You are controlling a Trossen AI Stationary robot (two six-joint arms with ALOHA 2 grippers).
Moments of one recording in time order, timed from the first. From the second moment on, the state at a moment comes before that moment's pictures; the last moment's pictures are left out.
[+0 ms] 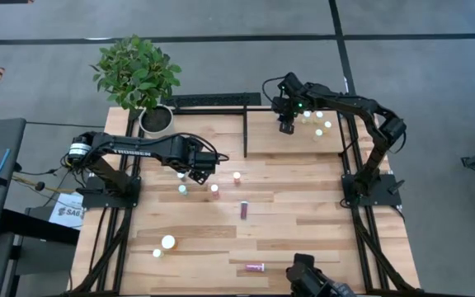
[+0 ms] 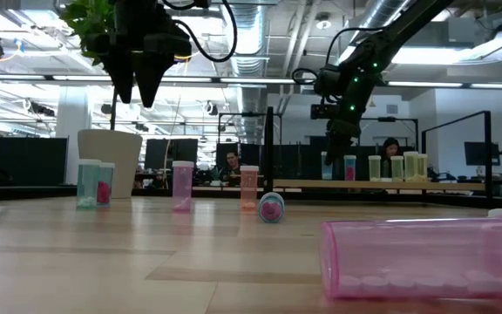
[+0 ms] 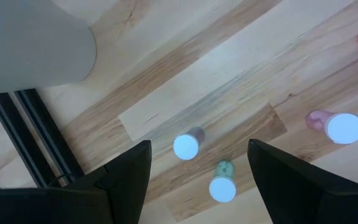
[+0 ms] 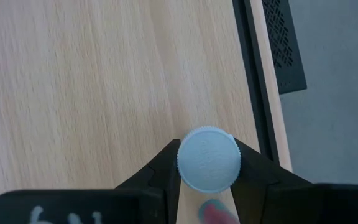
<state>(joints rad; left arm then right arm) 0.01 1.60 1.40 -1.42 -0.34 -0.99 -0.80 1.76 1.26 -0.58 -0.11 -0.64</state>
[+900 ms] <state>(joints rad) 0.01 1.60 1.40 -1.38 -0.33 -1.01 -0.80 1.76 1.26 -0.58 -0.14 -0.69</state>
